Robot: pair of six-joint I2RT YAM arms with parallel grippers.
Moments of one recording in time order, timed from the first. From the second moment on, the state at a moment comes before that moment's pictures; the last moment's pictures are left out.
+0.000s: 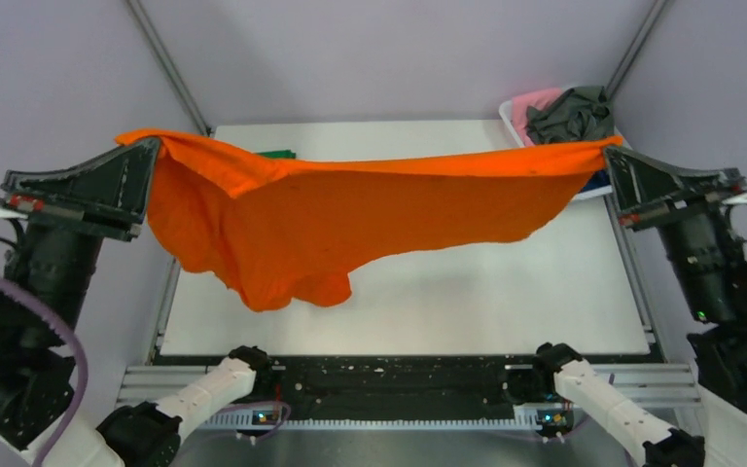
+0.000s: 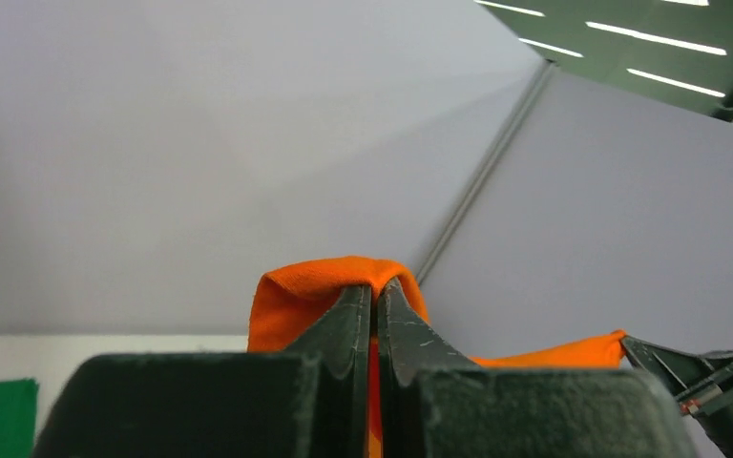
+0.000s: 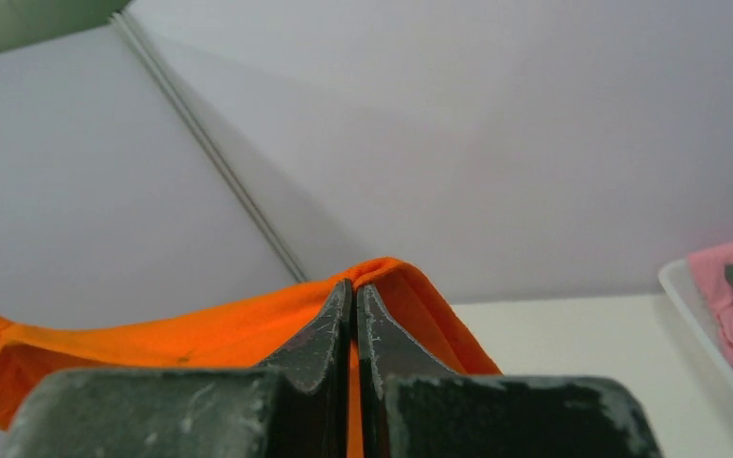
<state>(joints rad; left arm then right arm) -0.44 0.91 2.09 -0.76 -0.13 -0.50 0.42 0.72 1.58 -0.53 0.13 0.45</state>
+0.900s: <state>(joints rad) -0.41 1.41 1.51 -0.46 -0.39 -0.30 0.40 0.95 0.93 -0.36 0.60 0.47</state>
